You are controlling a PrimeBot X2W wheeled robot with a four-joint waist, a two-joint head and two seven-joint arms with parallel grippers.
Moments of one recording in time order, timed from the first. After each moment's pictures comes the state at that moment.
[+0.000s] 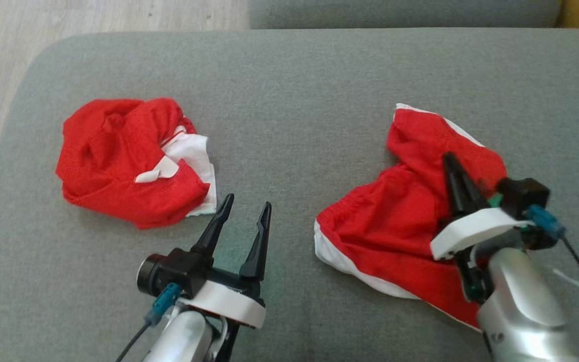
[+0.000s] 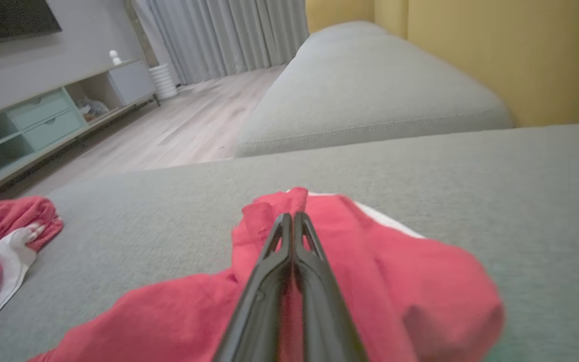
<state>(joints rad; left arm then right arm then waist) -0.22 0.05 -0.48 0.35 -0.33 -0.05 -0.26 -0.38 -0.05 0.10 0.65 0.20 0.13 -0.23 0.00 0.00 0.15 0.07</state>
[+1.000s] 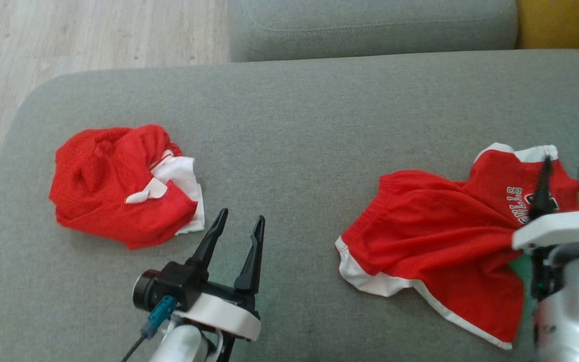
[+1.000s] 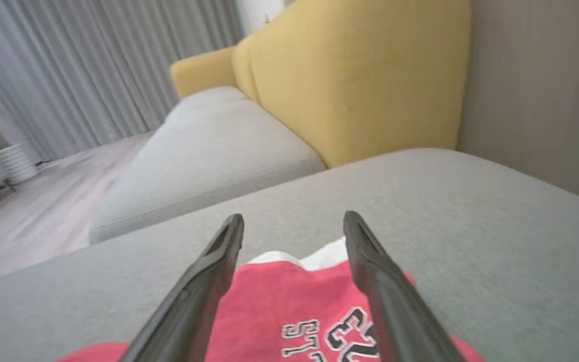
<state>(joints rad) -0.17 0.05 -0.45 0.35 -0.32 -0.05 -0.26 -0.42 -0.05 -0.43 0.74 0.02 0.13 -0.25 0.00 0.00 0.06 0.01</state>
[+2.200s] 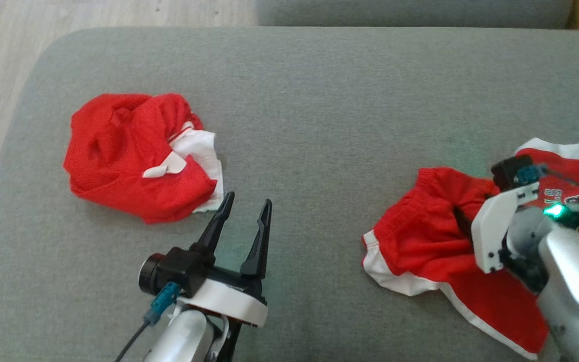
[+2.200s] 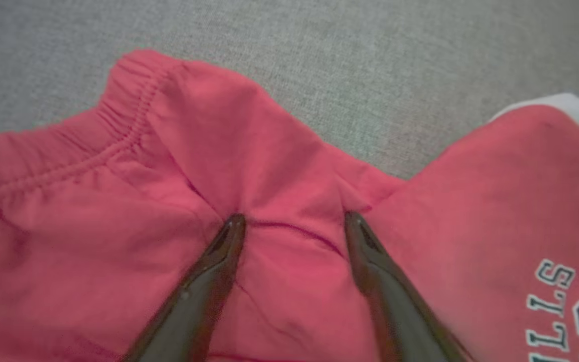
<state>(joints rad) -0.22 0.05 -0.49 0.34 -0.36 -0.04 -0.26 -0.39 -0.32 0.31 0.53 0.27 0.13 0.52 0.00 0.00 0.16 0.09</state>
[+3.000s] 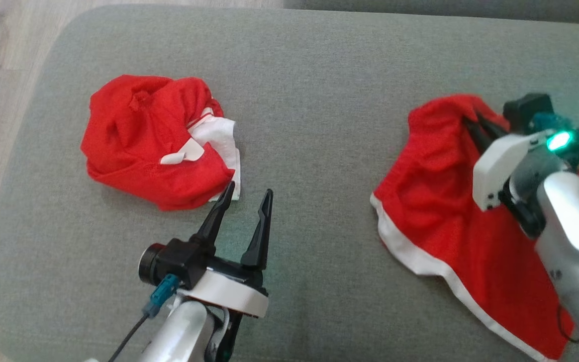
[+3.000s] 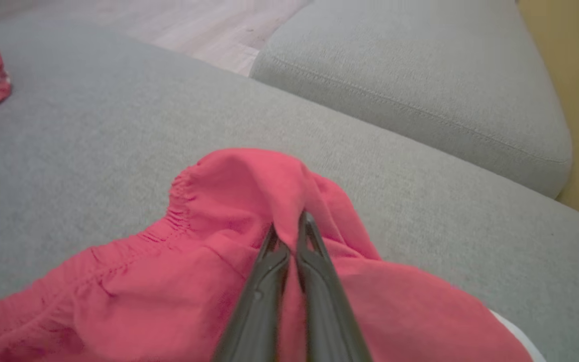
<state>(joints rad) -0.25 0.05 -0.49 0.32 -0.36 -0.04 -0.26 -0.62 -0.35 0.41 0.64 0.26 0.13 0.17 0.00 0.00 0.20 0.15</state>
